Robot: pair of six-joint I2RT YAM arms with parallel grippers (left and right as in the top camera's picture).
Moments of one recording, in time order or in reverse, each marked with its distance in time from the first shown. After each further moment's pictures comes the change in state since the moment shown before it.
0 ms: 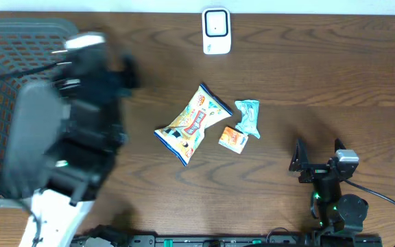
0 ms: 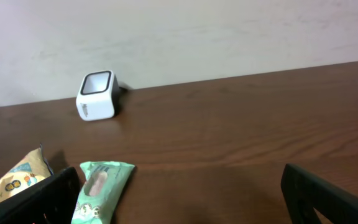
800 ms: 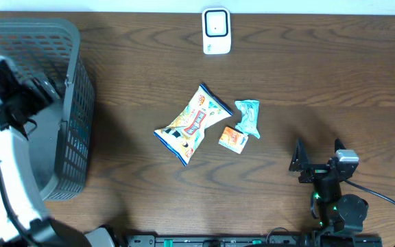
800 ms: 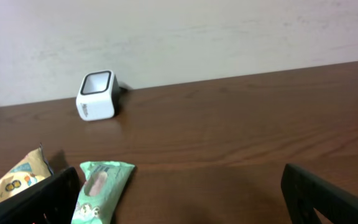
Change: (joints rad) left arm 0.845 0.396 0.000 -0.198 0.952 0.224; right arm 0.000 0.000 0.000 0.000 0.000 0.000
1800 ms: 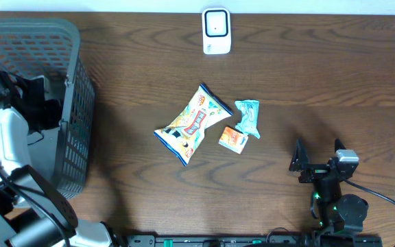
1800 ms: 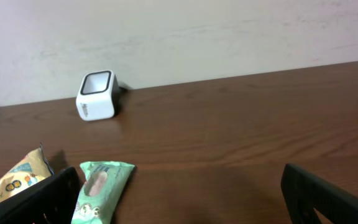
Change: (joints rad) left arm 0.006 0.232 0.000 -0.088 0.017 0.333; right arm 0.000 0.000 0.000 0.000 0.000 0.000
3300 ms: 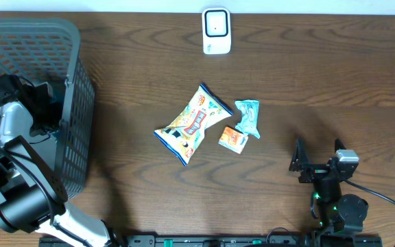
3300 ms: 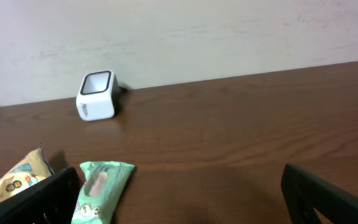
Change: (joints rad) left arm 0.000 0.183 0.000 0.118 -0.053 -0.080; right arm 0.000 0.000 0.000 0.000 0.000 0.000
